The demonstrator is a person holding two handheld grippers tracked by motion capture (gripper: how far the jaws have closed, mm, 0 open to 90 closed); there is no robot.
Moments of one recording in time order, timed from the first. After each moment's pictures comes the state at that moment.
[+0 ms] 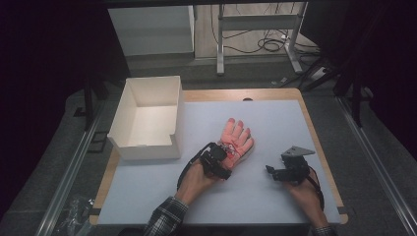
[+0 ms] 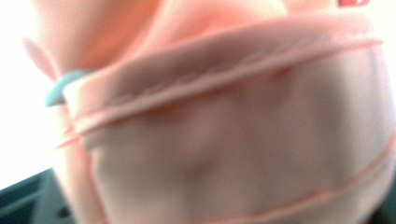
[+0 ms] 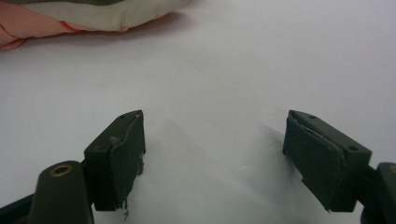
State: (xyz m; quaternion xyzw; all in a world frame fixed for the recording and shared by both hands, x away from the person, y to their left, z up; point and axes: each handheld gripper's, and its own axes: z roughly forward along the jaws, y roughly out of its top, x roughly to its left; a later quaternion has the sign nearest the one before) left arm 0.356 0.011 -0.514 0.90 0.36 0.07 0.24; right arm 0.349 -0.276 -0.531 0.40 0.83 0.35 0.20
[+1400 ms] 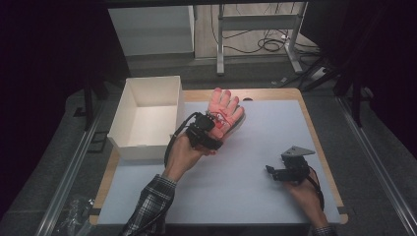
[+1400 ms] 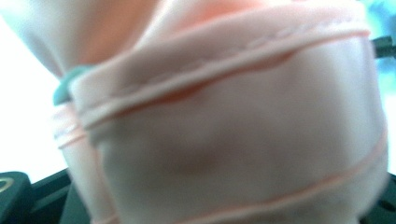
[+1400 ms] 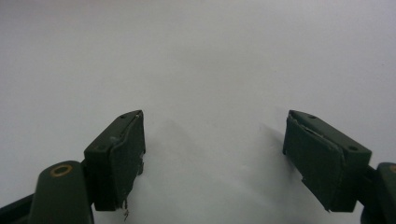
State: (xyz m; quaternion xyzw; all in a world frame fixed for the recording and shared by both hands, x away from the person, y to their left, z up) left arm 0.392 0.055 -0.418 0.87 0.39 0.08 0.28; right arm 0.348 -0.276 -0.531 0.40 0.83 0.35 0.20
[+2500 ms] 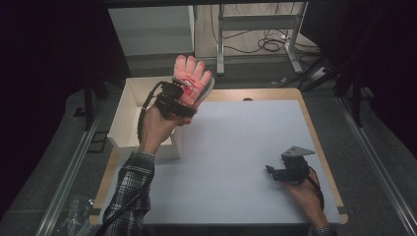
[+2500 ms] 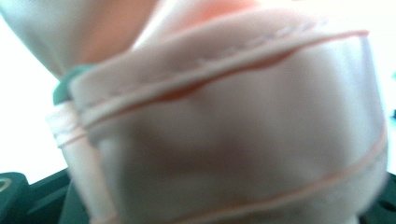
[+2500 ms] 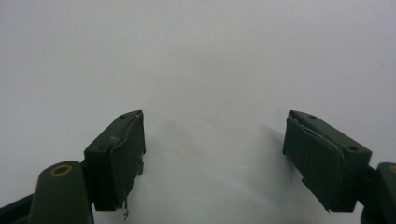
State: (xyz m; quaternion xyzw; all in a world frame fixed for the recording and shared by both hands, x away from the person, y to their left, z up) left arm 0.426 0.143 -0.354 0.82 0.48 0.14 0.29; right arm 0.348 -0.276 -0.531 0.40 0.83 0.35 0.20
